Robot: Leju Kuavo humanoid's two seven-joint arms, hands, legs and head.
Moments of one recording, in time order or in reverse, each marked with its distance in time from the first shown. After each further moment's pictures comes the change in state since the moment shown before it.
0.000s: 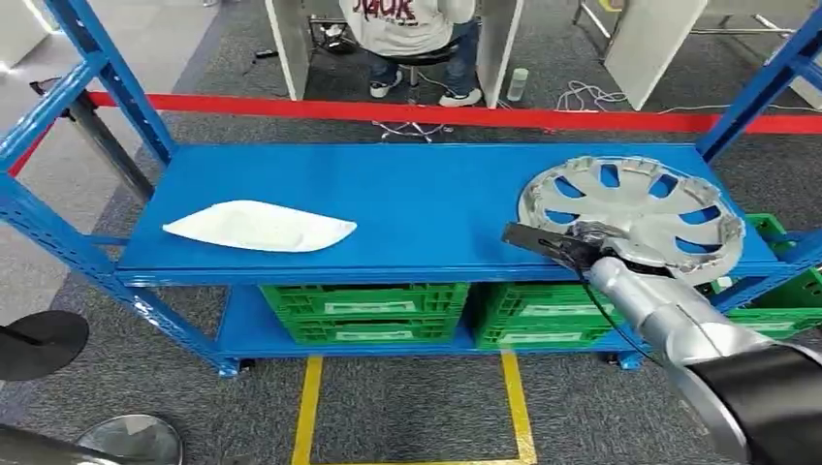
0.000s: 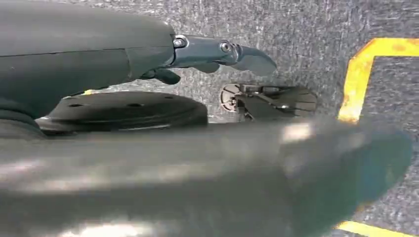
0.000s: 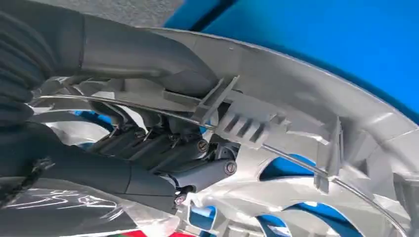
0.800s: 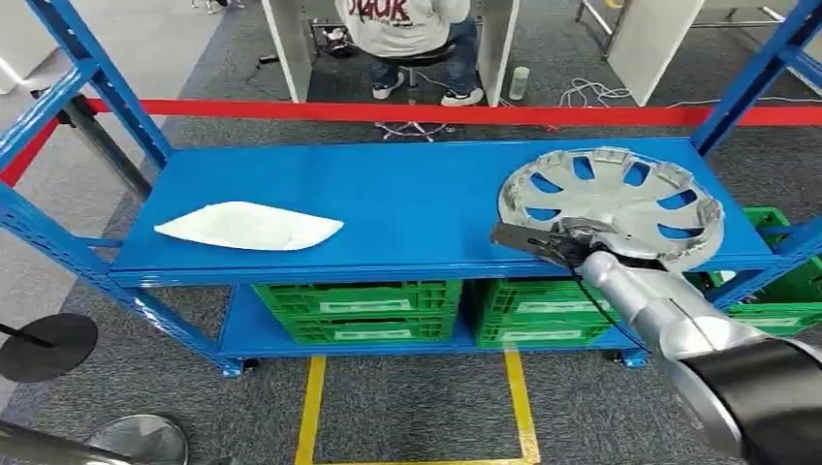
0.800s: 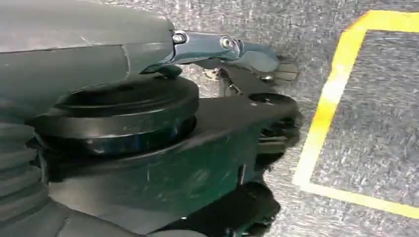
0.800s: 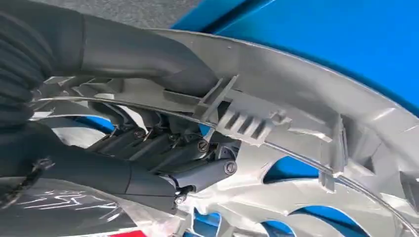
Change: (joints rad) left arm 0.009 0.022 0.046 -0.001 0.078 -0.171 -0.009; right arm -0.022 0.022 -0.003 0.005 0.045 0.049 -0.034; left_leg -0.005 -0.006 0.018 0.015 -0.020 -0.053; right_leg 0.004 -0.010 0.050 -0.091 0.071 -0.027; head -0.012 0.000
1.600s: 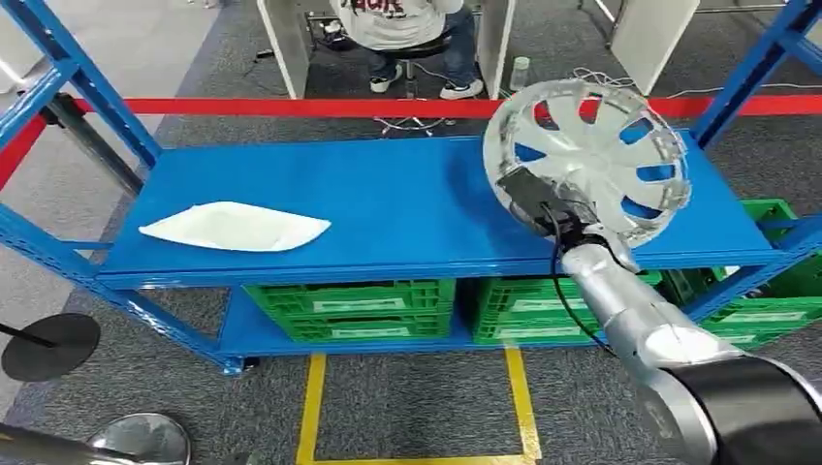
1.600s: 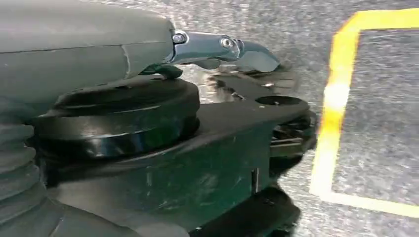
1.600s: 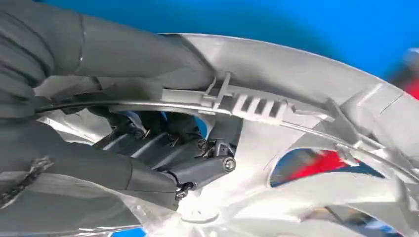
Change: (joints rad) left arm -0.006 -0.003 -0.034 0.000 -0.088 0.040 -0.013; right arm 0.087 0.117 -0.242 -0.175 -0.447 -0.336 -0.328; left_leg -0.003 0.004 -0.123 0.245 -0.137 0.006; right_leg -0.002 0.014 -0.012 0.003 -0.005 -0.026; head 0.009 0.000
